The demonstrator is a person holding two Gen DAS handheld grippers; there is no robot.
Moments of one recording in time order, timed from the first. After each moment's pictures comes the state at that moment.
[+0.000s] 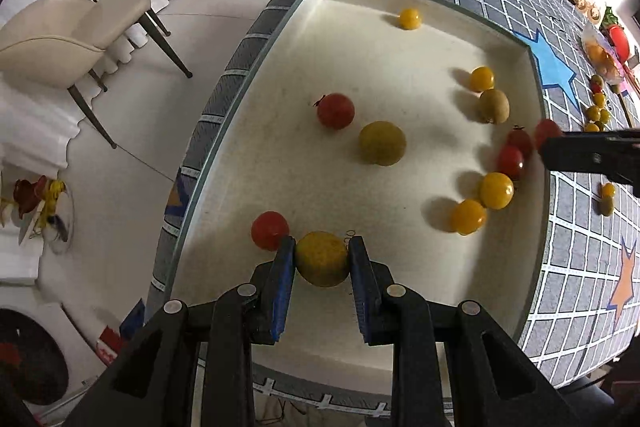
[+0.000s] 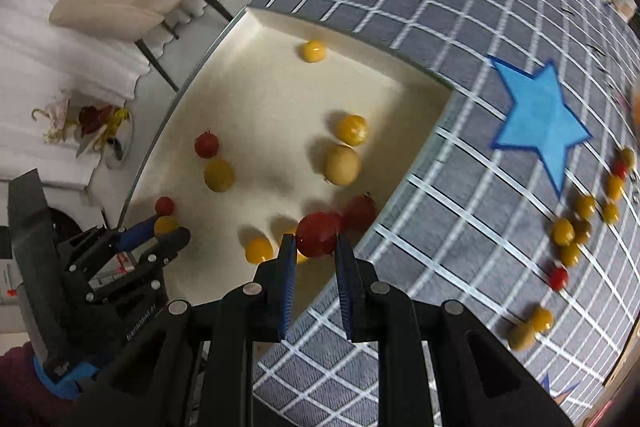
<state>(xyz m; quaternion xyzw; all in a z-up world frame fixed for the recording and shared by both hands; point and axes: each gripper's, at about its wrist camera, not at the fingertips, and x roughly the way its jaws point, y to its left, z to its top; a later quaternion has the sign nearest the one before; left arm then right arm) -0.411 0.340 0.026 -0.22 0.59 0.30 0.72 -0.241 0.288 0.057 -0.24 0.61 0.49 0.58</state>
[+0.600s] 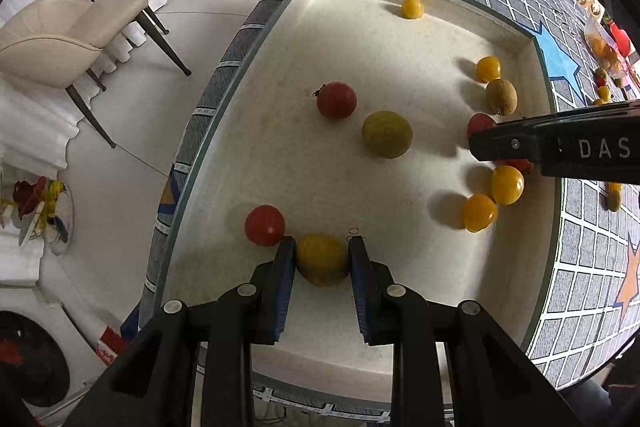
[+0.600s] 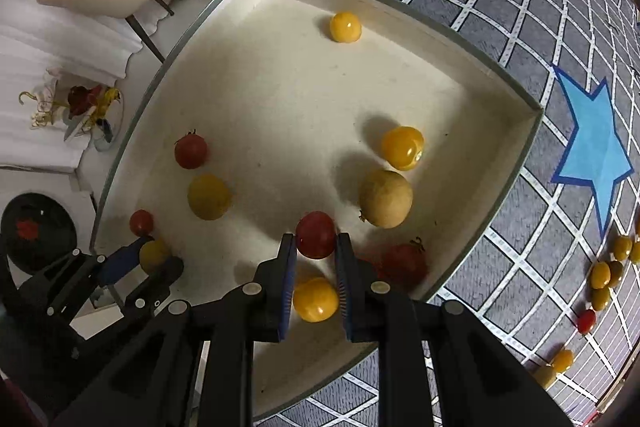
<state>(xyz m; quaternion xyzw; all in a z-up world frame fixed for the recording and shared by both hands) -0.412 0.343 0.018 -0.21 0.59 0.29 0.72 -0.256 0.336 0.015 -0.27 0.62 0.48 0.56</state>
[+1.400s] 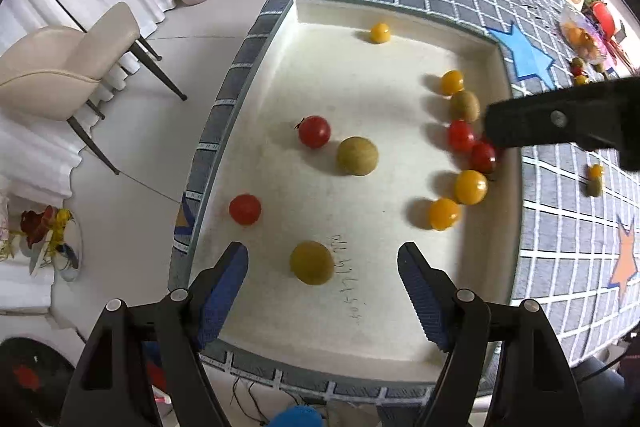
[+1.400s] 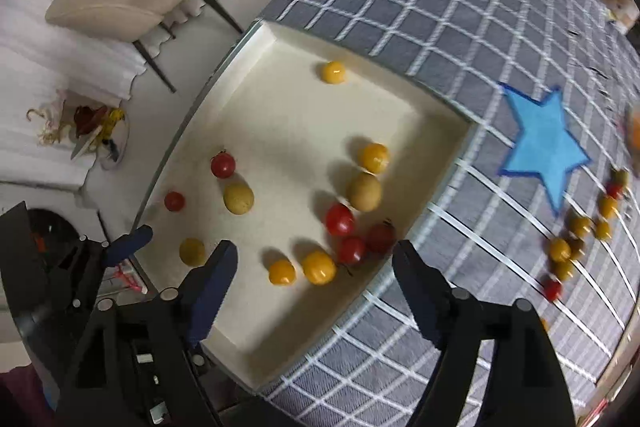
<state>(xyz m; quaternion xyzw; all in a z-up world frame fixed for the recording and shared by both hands) -0.404 0.318 0.060 -0.18 0.59 0.27 0.74 -0.255 0.318 0.072 -0.24 0.61 0.48 0.59</state>
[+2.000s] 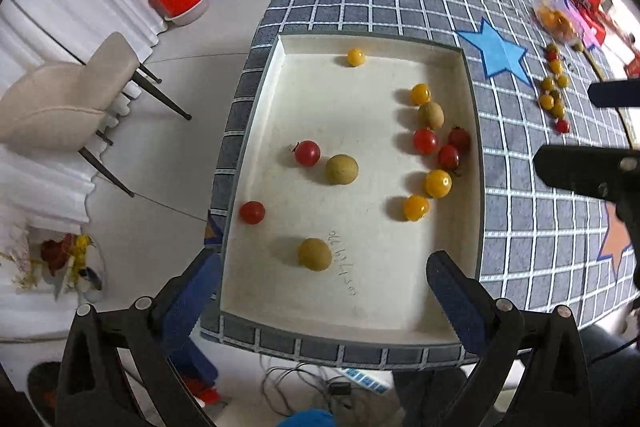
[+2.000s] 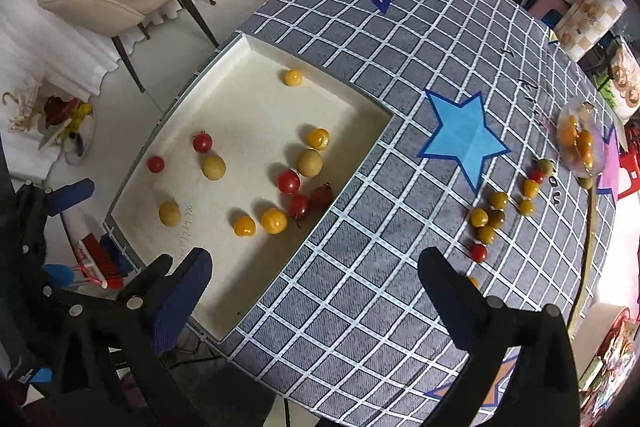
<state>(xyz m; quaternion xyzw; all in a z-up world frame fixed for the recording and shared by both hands) -0.395 0.306 0.102 -0.12 0.61 0.26 0.74 -0.266 0.270 0.123 -0.29 0.56 0.44 0.65</state>
